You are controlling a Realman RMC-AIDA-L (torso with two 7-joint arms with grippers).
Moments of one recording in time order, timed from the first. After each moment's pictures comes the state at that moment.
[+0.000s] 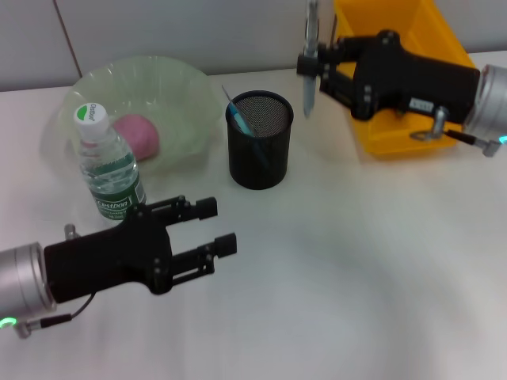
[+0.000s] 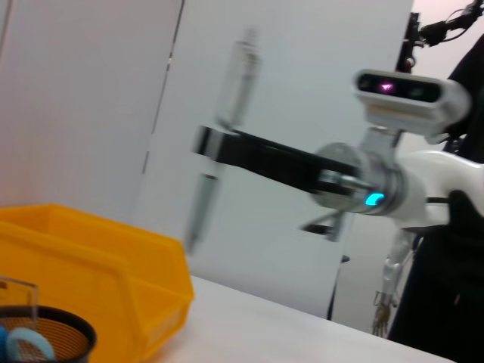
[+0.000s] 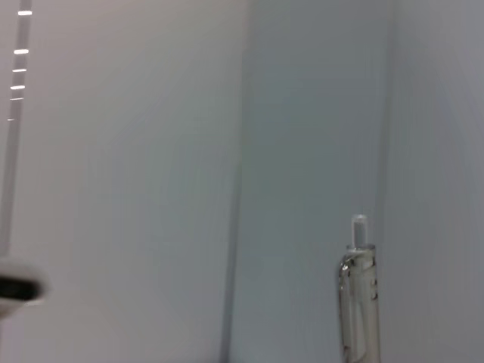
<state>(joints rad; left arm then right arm) -0.36 -2.06 1.25 0.62 1.39 1.53 -1.22 0.54 2.08 -0.83 -0.72 -1.54 -1.50 1.15</state>
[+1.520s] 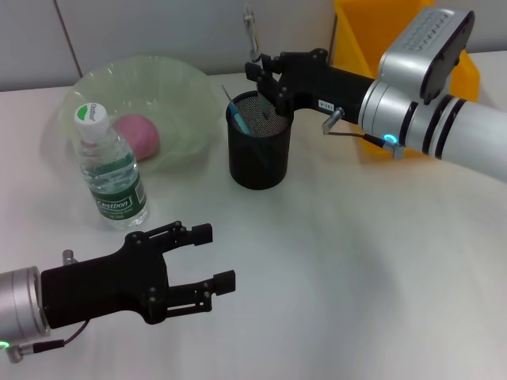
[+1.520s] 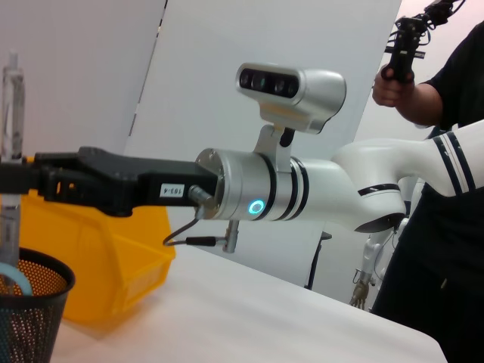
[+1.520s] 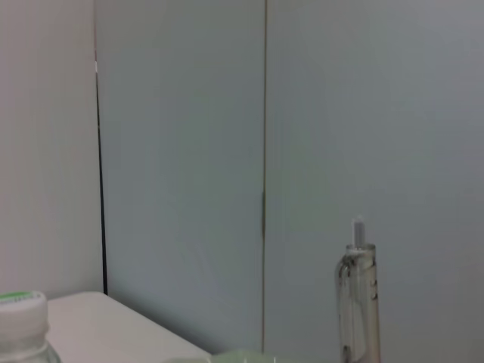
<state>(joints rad) -0.33 -2.05 1.28 0.62 1.43 1.56 -1.26 0.82 2.09 -0.85 -0.21 -1.37 -1.02 0.83</state>
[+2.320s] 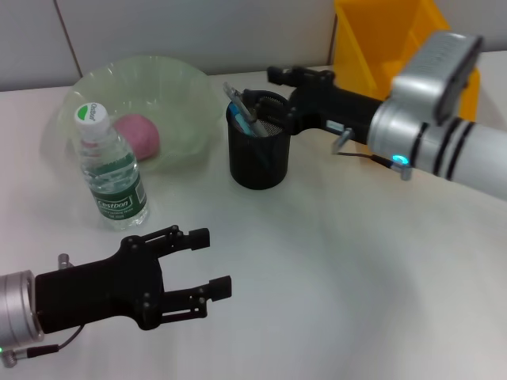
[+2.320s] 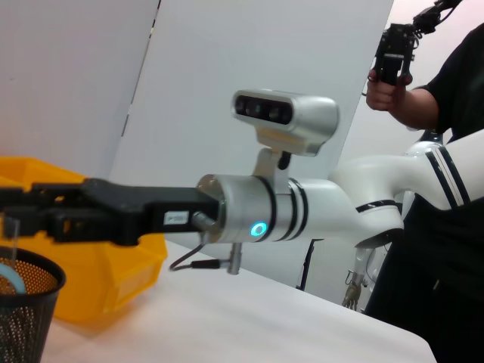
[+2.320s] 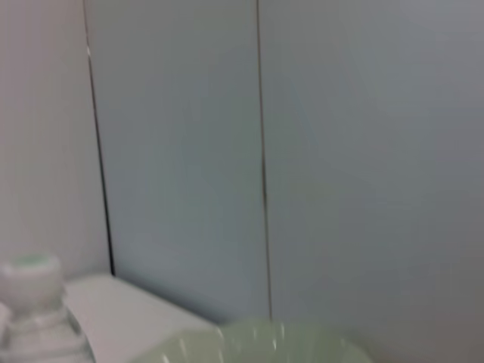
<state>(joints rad) -0.32 -2.05 1.28 0.62 1.43 1.59 -1.26 0.77 2.09 -0.85 -0.19 -1.37 -1.06 0.83</state>
